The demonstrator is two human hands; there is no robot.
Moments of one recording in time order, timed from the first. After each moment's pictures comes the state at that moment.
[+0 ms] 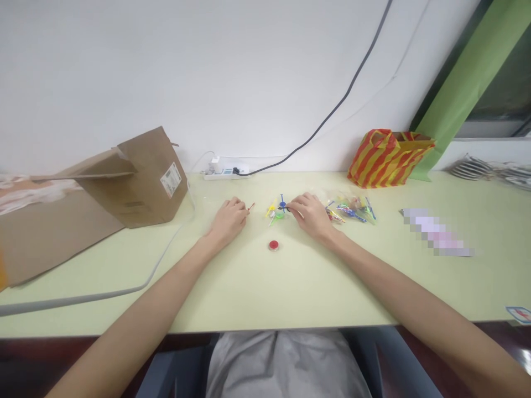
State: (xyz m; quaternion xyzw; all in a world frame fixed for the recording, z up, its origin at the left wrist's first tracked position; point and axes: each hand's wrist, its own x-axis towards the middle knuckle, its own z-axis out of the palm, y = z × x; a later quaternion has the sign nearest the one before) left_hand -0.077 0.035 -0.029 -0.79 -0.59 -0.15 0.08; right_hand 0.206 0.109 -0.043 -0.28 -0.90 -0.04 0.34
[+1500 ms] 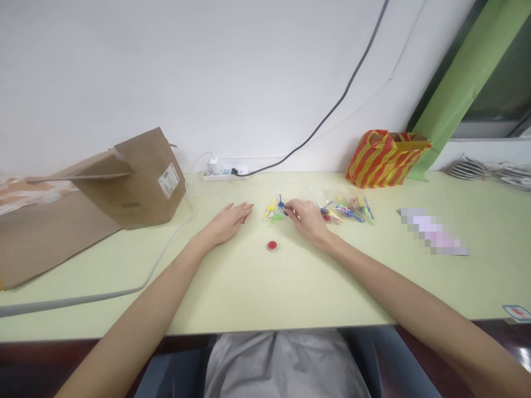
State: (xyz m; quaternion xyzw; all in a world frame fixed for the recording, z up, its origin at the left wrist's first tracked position) left_hand -0.098 0.041 -0.037 -0.82 -0.57 -0.07 0.02; right_hand 0.197 0.098 -0.045 -0.31 -0.88 0.05 0.36
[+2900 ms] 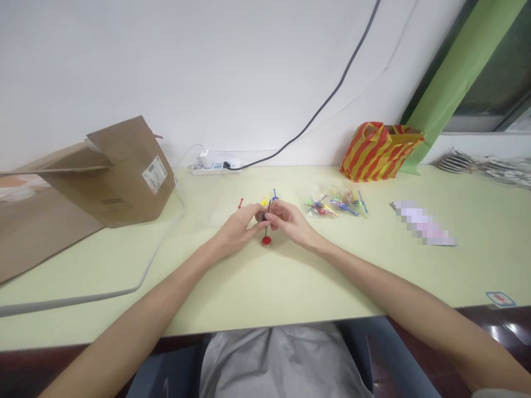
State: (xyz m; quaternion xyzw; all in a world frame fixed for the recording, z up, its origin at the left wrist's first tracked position) left_hand -0.013 -0.001 -0.010 -0.80 -0.48 -0.32 -0.16; right_hand 0.176 0.050 -0.023 -0.18 -0.72 0.55 0.39
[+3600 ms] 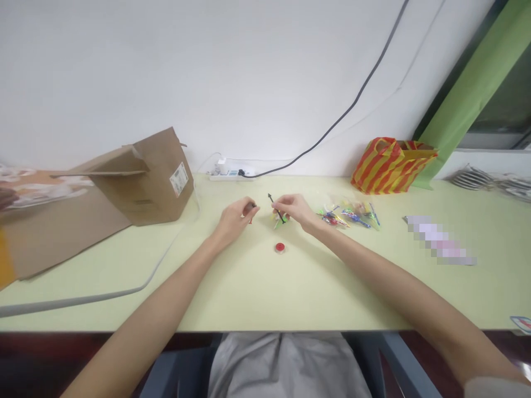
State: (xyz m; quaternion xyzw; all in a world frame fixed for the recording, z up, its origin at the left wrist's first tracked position) left_hand -0.069 0.027 -0.022 -0.71 -0.60 -0.36 -0.03; right_hand 0.141 0.108 -0.015 -0.33 -0.73 0.49 0.36
